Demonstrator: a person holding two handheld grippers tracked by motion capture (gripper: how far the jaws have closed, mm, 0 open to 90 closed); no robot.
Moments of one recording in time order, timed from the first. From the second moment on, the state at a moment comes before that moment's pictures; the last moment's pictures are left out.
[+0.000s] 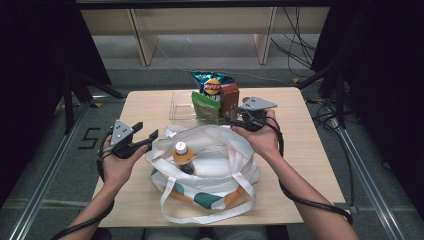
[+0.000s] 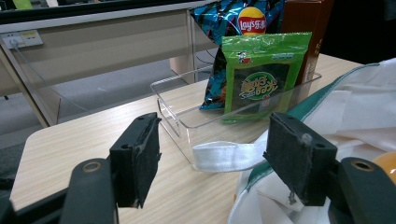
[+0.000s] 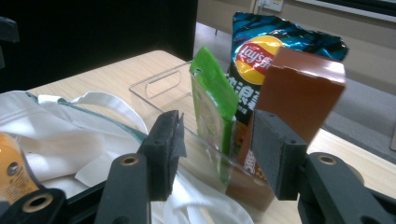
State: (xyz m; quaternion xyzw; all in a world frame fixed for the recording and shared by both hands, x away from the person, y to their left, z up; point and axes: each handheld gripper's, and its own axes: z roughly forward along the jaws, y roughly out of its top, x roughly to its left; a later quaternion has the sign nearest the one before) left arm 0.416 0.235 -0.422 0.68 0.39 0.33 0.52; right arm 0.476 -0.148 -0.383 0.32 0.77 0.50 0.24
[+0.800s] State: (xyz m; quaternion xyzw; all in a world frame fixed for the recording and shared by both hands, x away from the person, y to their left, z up) left arm 0.416 0.233 -0.422 0.68 0.39 0.33 0.52; right arm 0.448 -0.198 -0.387 0.36 0.74 0.52 0.25
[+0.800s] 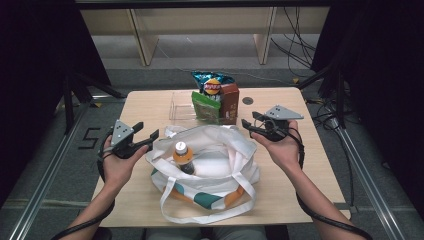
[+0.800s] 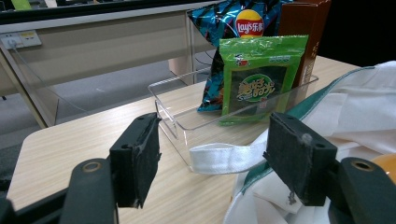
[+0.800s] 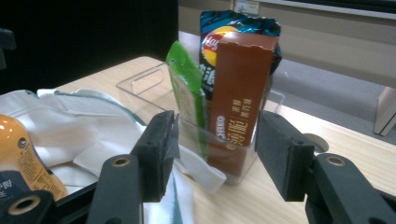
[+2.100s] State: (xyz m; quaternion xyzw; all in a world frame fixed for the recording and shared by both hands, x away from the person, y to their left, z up) left arm 0.409 0.229 -0.416 0.68 0.39 0.32 0.54; right arm 0.417 -0.238 -0.404 0.40 0.71 0.51 0.26
